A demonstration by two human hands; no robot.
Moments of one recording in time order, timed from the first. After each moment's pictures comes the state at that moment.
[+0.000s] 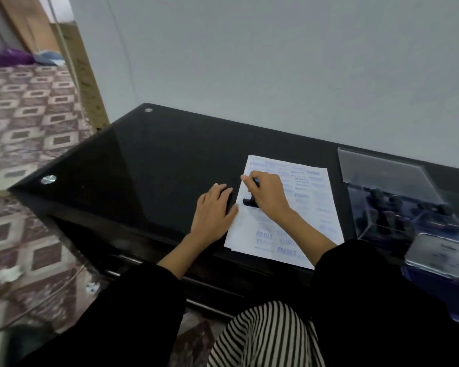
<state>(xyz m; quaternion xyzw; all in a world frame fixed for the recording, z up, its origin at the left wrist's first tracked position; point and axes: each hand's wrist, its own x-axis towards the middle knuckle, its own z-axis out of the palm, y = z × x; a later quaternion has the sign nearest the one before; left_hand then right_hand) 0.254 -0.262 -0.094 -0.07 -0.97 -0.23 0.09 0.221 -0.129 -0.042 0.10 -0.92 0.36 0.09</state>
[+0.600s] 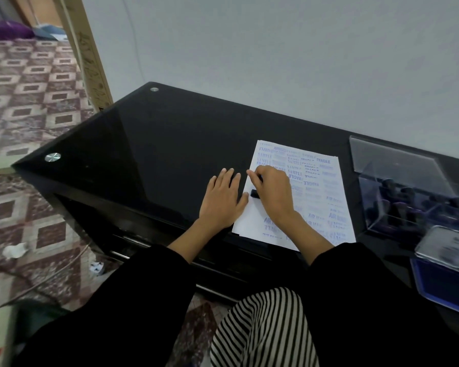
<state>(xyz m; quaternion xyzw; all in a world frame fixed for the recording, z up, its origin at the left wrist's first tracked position) 0.257 -0.259 -0.095 -0.08 -0.98 -0.14 0.06 0.231 -0.138 -0.065 0.10 -0.95 0.26 0.15</state>
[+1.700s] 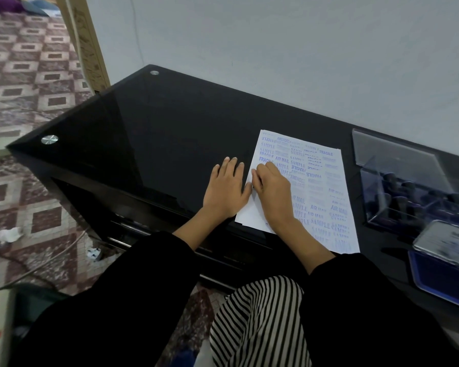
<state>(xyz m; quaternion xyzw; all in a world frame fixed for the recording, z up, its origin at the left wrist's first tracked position) 0.258 -0.259 -0.095 -0.09 -0.98 -0.16 0.06 0.254 -0.142 -0.087 0.15 -0.92 0.26 0.24</state>
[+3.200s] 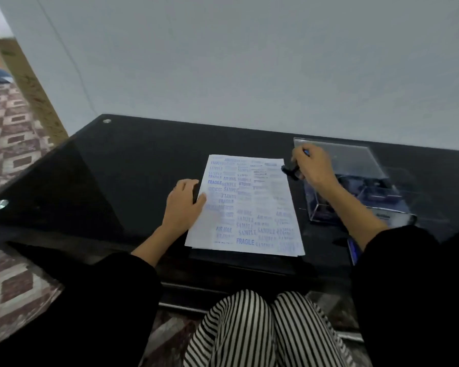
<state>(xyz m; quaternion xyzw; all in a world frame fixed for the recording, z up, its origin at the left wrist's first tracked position) 0.251 -0.238 -0.064 -0.05 -0.95 -0.31 0.08 0.237 0.023 0.019 -0.04 -0.87 0.45 0.17</state>
